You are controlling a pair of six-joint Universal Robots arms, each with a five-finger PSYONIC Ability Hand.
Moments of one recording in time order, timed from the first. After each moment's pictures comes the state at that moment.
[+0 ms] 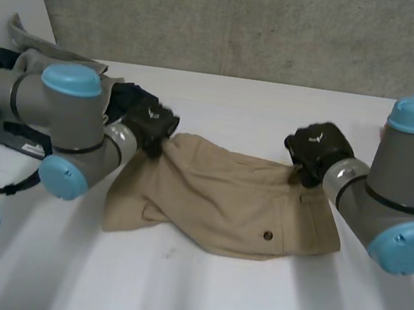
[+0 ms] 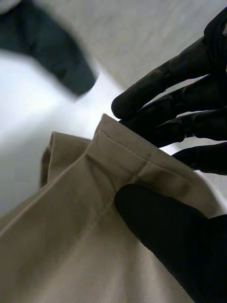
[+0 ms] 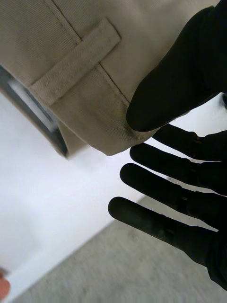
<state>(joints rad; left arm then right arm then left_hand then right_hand) 4.30 -2.45 -0.92 3.12 -1.37 3.60 1.99 -1.03 1.26 0.07 1.48 2.57 1.17 1.20 1.19 1.19 0.98 1.03 1.18 1.19 1.20 1.03</state>
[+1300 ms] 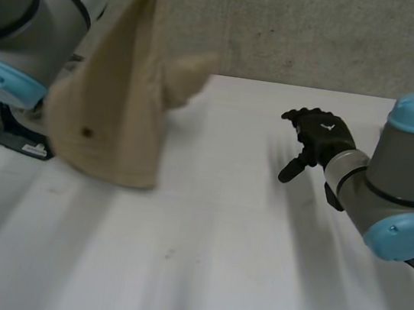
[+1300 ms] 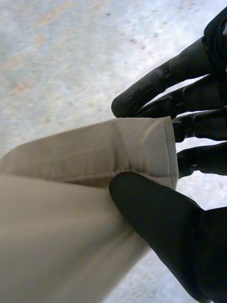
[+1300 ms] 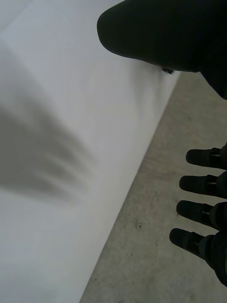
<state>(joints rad) 4.24 -1.98 -0.82 3.21 -1.46 3.45 1.96 -0.98 1.21 0.01 1.47 3.07 1.17 1.21 1.19 1.20 0.98 0.26 0.22 0.22 0.22 0.05</state>
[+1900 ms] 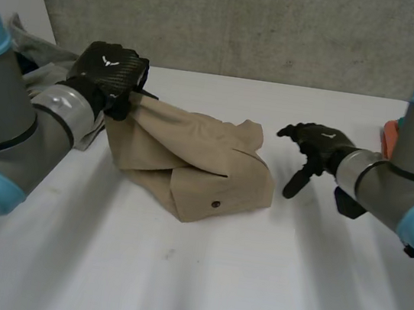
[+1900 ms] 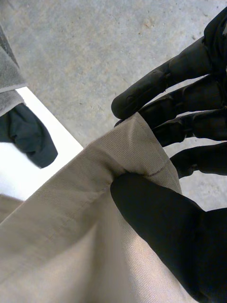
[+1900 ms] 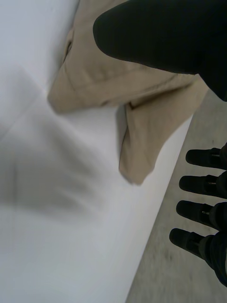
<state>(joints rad) 4.30 -1.87 -1.40 3.22 -1.49 3.51 1.91 -0.97 1.12 0.28 1.34 3.02 1.17 1.21 1.19 1.20 0.98 0.26 0.22 0.22 0.22 0.05</state>
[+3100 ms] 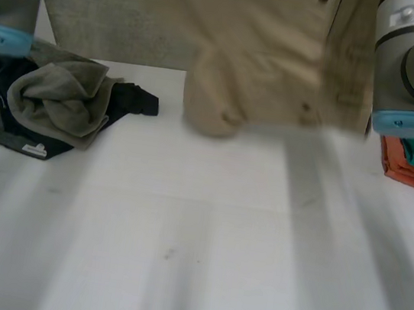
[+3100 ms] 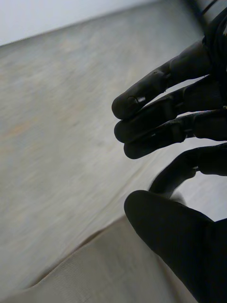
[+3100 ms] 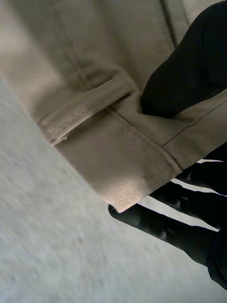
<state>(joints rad) 4.40 -2.03 -0.77 3.60 -1.52 3.39 1.99 -1.01 0.77 -0.44 1.60 2.47 1.17 1.21 1.19 1.20 0.98 1.12 1.18 1.20 1.21 0.99</state>
